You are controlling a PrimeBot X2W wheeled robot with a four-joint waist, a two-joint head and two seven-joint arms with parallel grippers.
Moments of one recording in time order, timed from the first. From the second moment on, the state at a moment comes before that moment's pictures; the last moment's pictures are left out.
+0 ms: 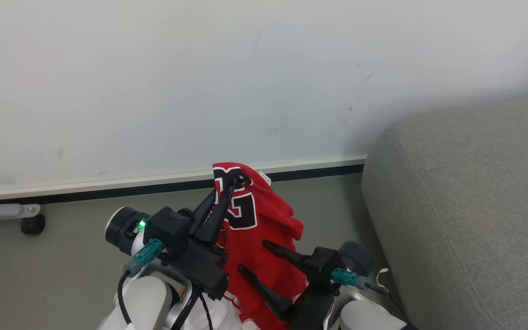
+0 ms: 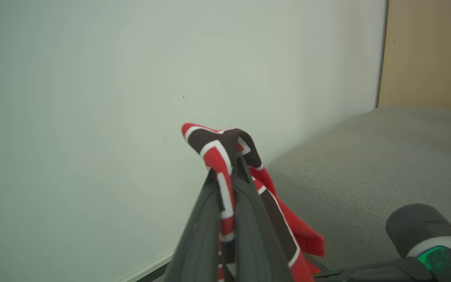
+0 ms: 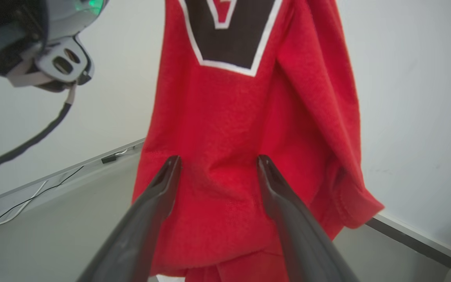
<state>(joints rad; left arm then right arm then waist) -0.38 0.13 -0.44 0.27 -0.29 -0.13 -0.18 -0.55 -0.06 0.98 0.60 0.46 0.12 -0.25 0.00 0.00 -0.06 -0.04</state>
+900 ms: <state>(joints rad) -0.36 0.13 -0.48 0.17 -0.35 -0.13 -0.10 -0.71 -0.06 1.16 0.73 0.66 0.12 -0.25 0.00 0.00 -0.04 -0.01</state>
